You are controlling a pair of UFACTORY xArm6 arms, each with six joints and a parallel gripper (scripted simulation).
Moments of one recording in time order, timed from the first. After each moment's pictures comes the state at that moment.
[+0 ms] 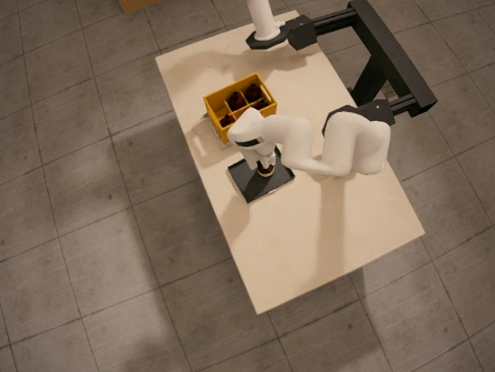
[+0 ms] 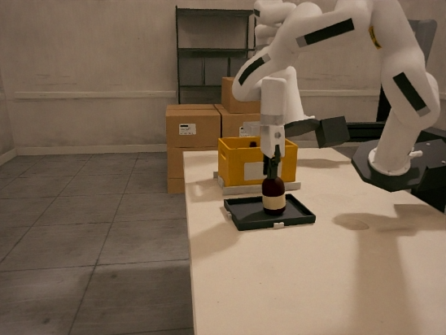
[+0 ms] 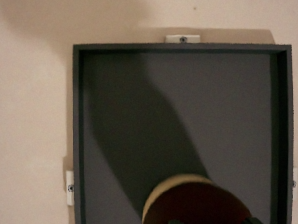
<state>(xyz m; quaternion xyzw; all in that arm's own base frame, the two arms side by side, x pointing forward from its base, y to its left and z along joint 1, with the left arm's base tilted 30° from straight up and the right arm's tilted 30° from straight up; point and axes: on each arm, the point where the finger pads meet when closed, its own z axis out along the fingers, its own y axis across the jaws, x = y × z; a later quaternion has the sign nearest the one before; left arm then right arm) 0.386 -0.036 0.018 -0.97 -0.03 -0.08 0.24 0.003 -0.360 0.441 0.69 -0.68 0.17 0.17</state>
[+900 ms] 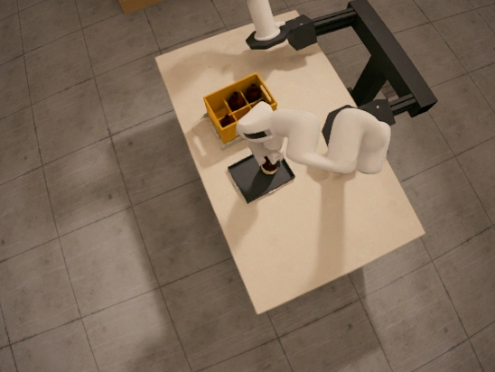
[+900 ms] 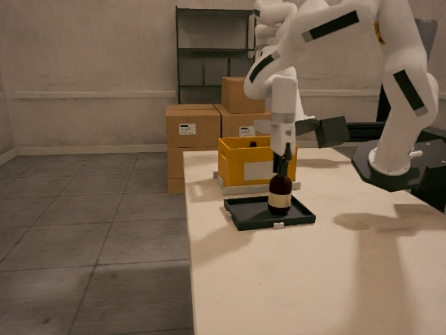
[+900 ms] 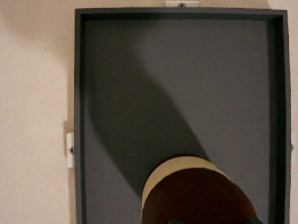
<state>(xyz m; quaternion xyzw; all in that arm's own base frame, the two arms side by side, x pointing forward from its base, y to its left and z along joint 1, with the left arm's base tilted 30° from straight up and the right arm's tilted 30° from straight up) 0.352 -0.039 0.016 -0.97 -0.03 -0.08 0.24 0.003 -0.360 0.441 0.69 -0.68 0.17 0.17</state>
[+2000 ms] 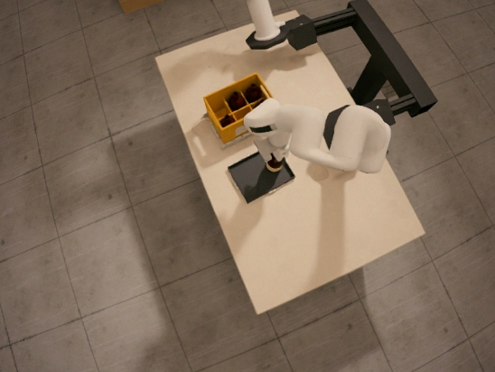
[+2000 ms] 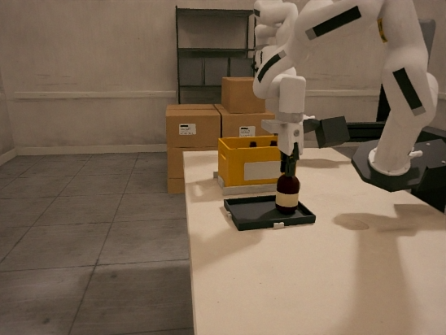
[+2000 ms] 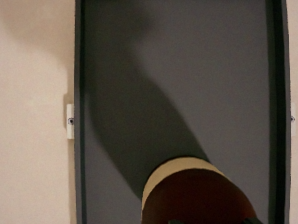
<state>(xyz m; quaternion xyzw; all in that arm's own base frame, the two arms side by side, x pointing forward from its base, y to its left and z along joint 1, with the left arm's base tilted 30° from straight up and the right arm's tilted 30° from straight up) 0.327 -0.039 0.012 -0.97 -0.03 -0.08 0.24 0.003 -0.360 0.441 0.69 -0.68 0.17 0.17</state>
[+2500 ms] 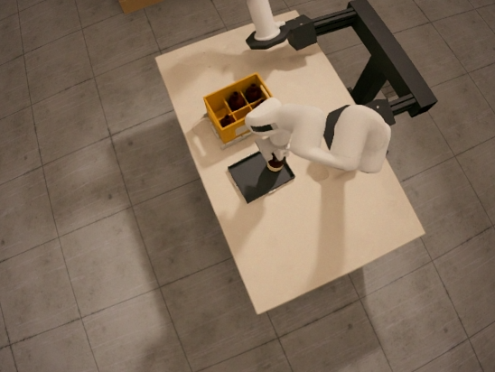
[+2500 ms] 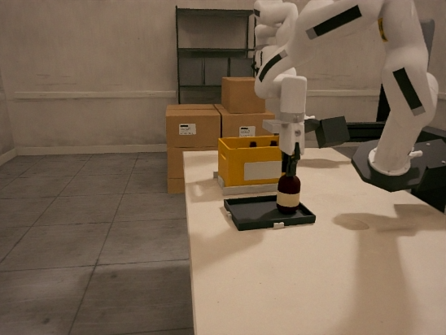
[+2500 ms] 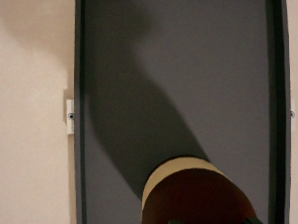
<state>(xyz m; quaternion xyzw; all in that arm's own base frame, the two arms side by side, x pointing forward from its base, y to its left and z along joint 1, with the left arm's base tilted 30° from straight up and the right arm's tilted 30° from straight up) 0.323 -0.039 0.011 -0.97 -0.03 -0.08 0.24 0.003 -0.360 0.441 0.69 -0.68 0.17 0.17</state>
